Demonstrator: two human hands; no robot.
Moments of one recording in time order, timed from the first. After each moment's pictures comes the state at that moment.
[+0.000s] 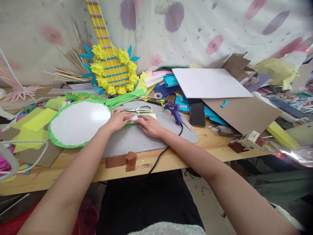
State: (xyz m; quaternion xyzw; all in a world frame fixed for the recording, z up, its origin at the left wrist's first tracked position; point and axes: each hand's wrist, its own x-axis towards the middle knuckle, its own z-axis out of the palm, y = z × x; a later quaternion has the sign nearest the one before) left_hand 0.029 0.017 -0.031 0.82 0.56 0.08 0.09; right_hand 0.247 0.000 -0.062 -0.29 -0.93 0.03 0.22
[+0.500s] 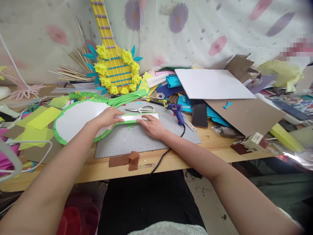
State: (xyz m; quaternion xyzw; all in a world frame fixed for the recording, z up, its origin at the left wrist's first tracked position) left_hand -0.028 0.033 -0.016 0.84 0.53 0.04 0.10; right_hand 0.243 -0.002 -0.066 -0.32 -0.93 0.00 0.19
